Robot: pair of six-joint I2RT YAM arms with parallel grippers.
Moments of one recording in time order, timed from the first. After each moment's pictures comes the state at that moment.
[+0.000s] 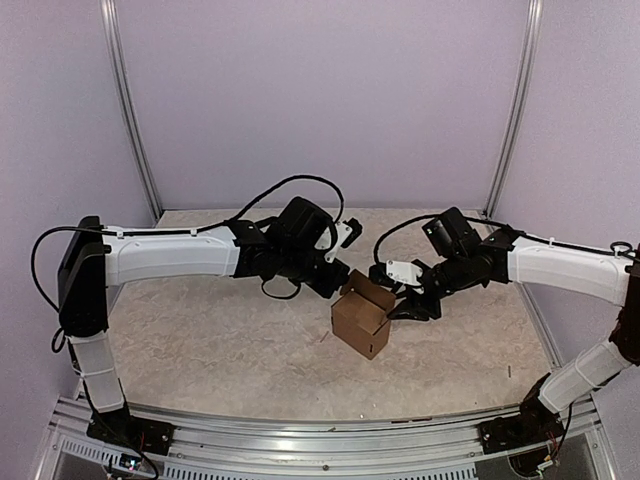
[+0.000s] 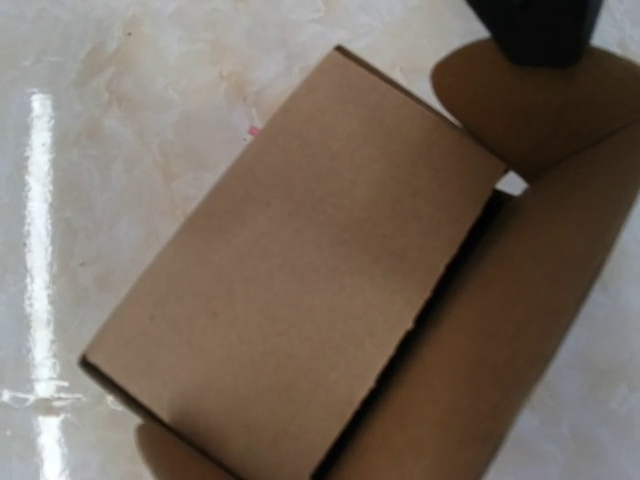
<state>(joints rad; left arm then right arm) -0.96 1.89 1.50 -0.33 0.02 -0.13 0.67 1.42 1.00 -0.53 -0.36 -0.73</state>
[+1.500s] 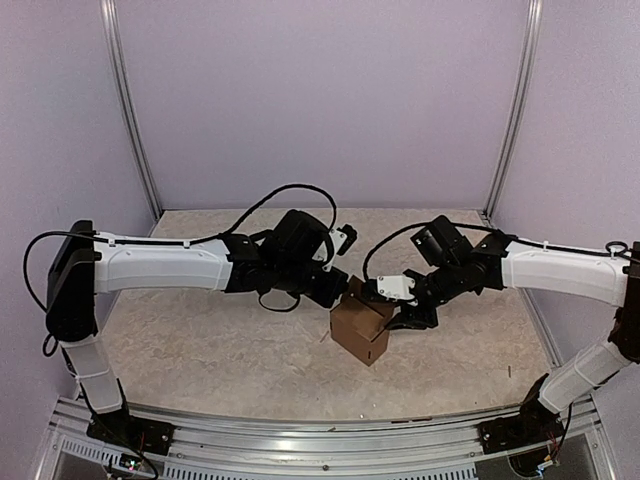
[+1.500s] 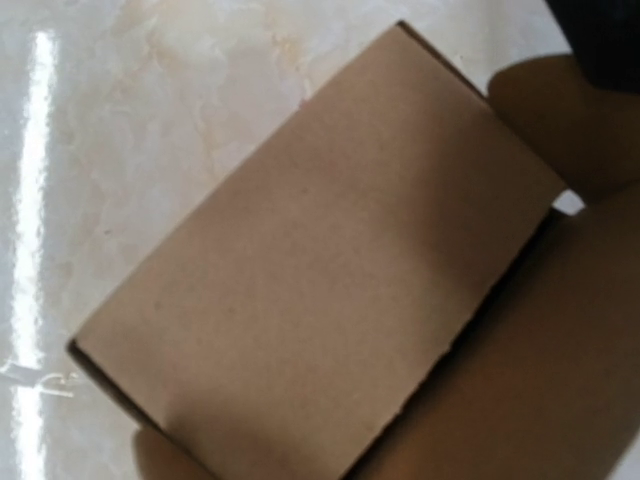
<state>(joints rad) -1.00 1.84 1.38 -0.25 -0.01 -0.25 0.75 1.44 1.00 -0.55 -0.28 -0.78</state>
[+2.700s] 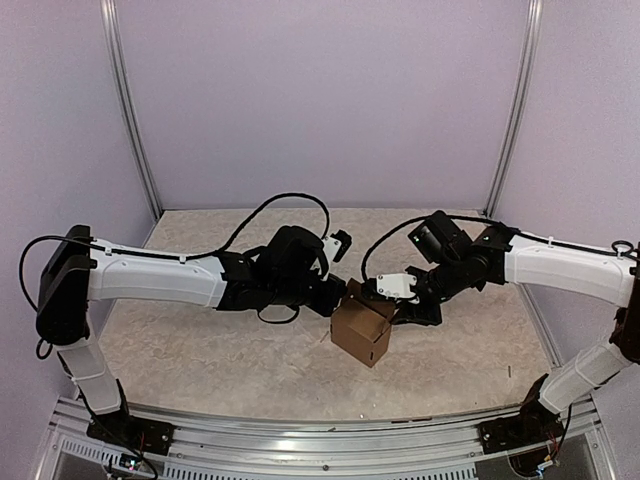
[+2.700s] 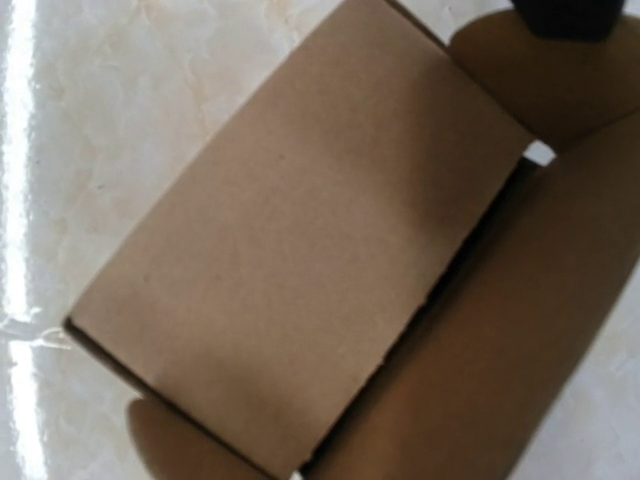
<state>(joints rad) -1.03 1.79 1.24 -0.07 -0.10 -0.29 0.78 1.43 1.07 -0.67 -0.18 -0.77</state>
